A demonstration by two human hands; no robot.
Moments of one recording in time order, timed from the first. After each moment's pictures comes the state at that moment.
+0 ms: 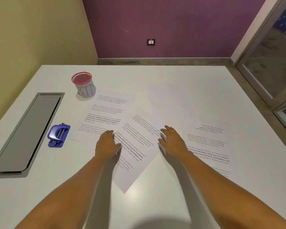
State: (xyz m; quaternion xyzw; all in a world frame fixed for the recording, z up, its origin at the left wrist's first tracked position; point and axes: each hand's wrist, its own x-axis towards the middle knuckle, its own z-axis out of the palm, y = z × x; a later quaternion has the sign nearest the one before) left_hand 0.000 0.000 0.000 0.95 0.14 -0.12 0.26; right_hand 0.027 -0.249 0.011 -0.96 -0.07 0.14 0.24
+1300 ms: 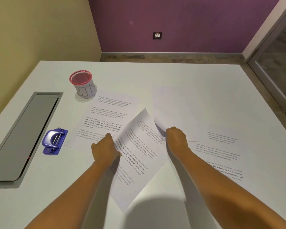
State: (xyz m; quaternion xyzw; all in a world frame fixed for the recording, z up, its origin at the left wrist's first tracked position) left_hand 0.026 -0.001 0.005 0.97 0.21 -0.13 0.10; right_hand 0.086 -0.229 0.002 -0.99 -0.06 0.11 0.06
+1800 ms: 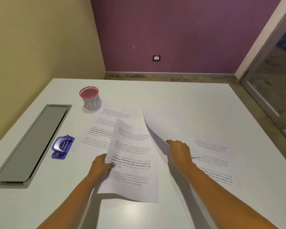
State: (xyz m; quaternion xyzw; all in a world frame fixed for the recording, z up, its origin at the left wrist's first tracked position) left_hand -0.030 0.016 0.021 0.77 0.28 -0.14 0.55; right_hand 0.040 -0.250 0.043 -0.99 -0.09 0.05 0.13
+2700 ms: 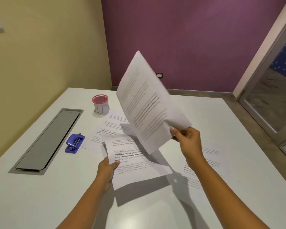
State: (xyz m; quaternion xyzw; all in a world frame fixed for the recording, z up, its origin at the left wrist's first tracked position) left_hand -0.094 -0.021 0.050 0.59 0.30 0.00 0.75; right_hand -0.030 -0.252 0.160 -0.70 -0.01 -0.04 0.71
